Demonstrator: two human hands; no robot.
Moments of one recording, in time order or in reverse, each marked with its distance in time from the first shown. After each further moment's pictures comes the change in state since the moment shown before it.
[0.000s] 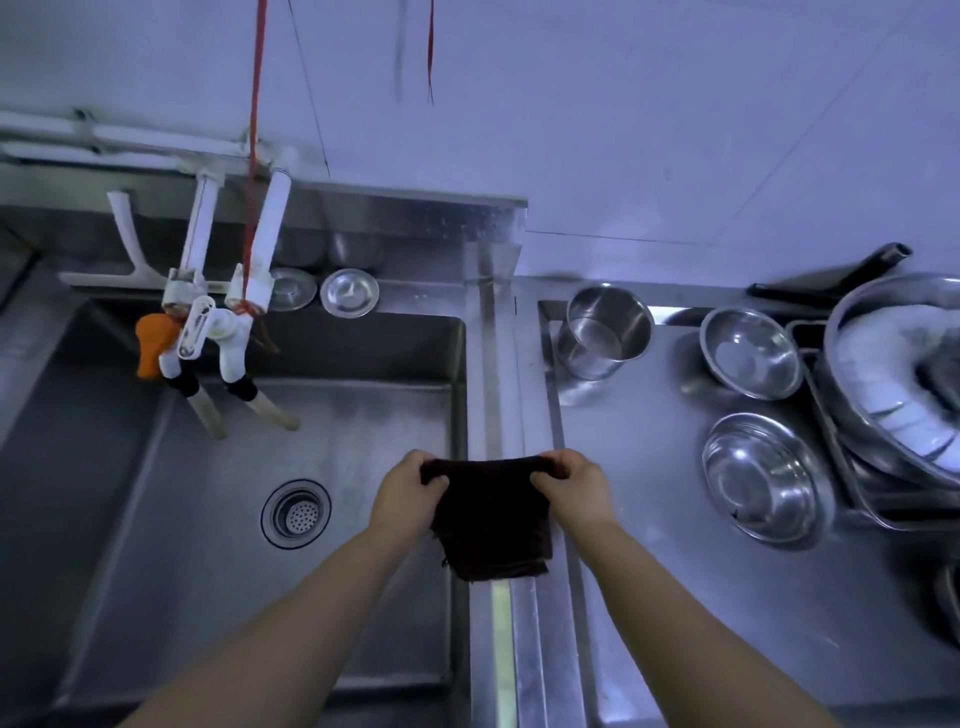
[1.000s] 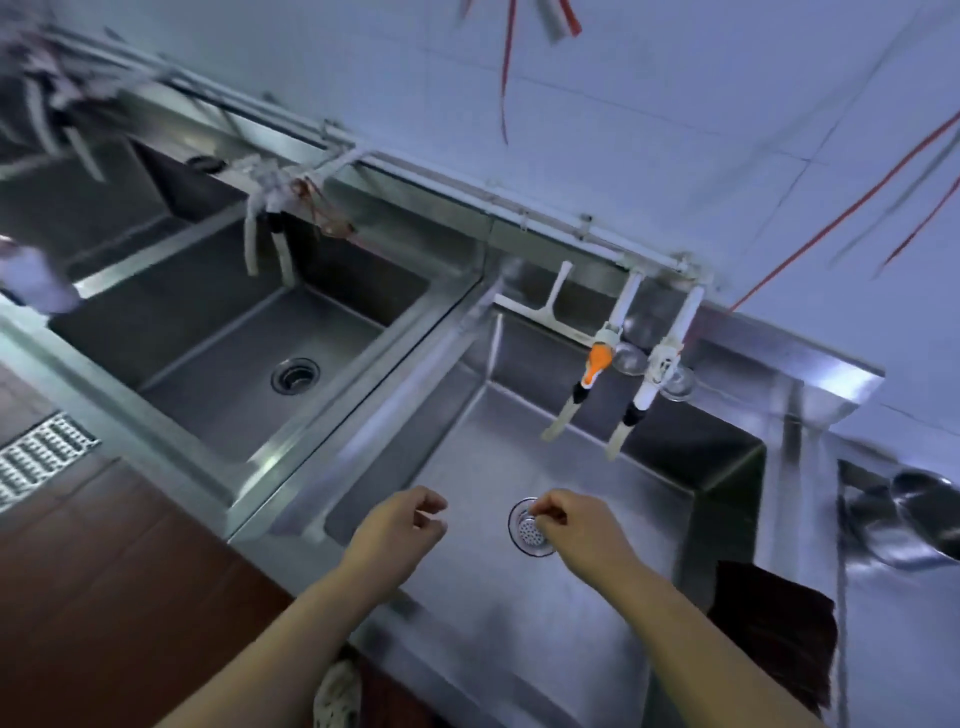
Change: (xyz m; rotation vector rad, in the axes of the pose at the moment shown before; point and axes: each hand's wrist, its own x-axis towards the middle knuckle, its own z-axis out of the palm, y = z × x) left_hand -0.200 -0.177 -0.285 -0.020 0.400 -0.095; right_hand -0.195 -0.132 0.238 -0.602 -0.556 -0.671
